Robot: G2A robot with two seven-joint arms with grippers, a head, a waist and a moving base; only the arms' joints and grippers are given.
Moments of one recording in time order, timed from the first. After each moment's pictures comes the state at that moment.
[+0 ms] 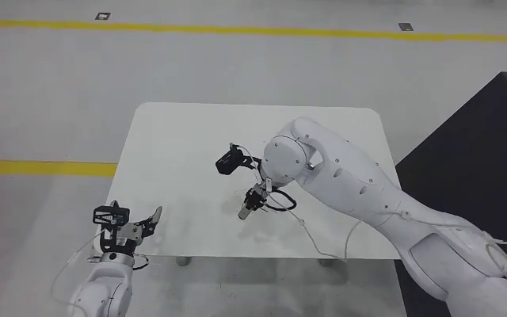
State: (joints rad) left arm 1.73 -1.15 -1.60 -1.80 1.33 0.00 0.00; right arm -0.31 -1.30 0.50 -1.38 -0.35 0.05 1.54
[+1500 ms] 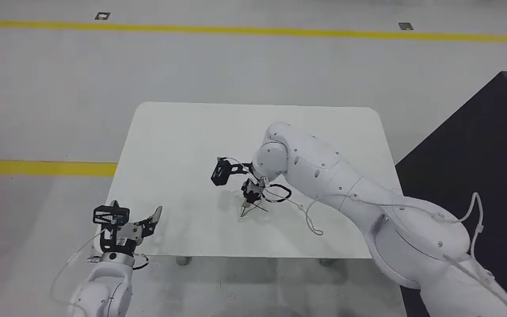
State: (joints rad) left arm 1.73 -1.15 -1.60 -1.80 1.33 0.00 0.00; right arm -0.18 -1.53 0.17 -0.74 -0.25 -0.61 1.21
